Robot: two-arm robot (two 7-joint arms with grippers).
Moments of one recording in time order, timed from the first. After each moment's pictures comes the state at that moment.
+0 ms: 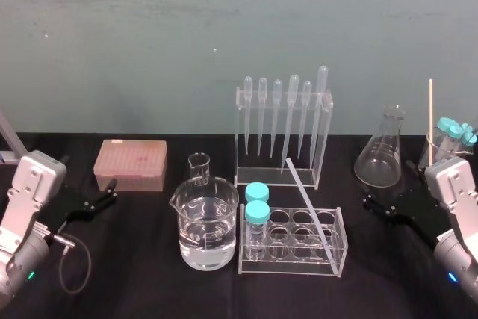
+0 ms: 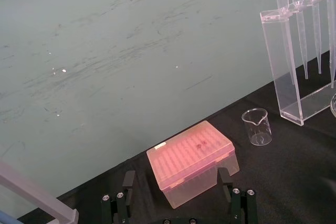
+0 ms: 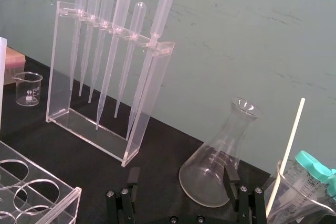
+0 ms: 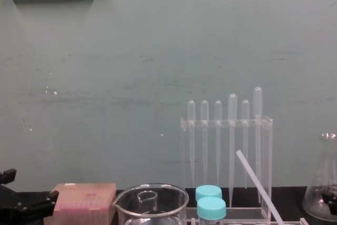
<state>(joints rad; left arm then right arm) -0.20 0.60 0.45 -1.41 -0.25 -0.12 0.03 0.20 0.60 -0.45 -1.41 0.25 -0.12 -0.03</state>
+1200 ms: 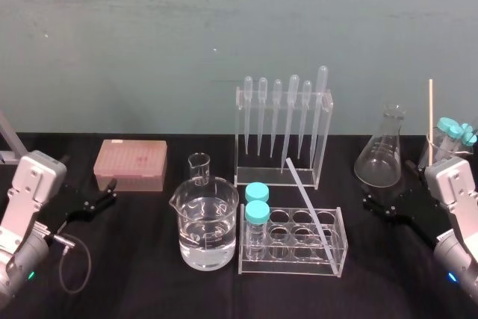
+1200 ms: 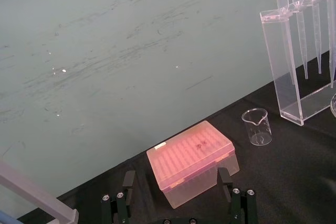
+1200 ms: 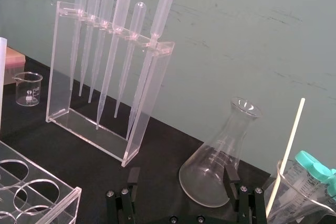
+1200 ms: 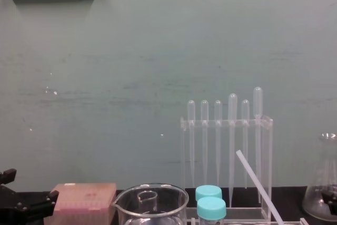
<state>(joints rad) -0.20 0.60 0.45 -1.41 -0.25 -0.12 0.03 0.20 0.60 -0.45 -1.41 0.25 -0.12 -0.03</state>
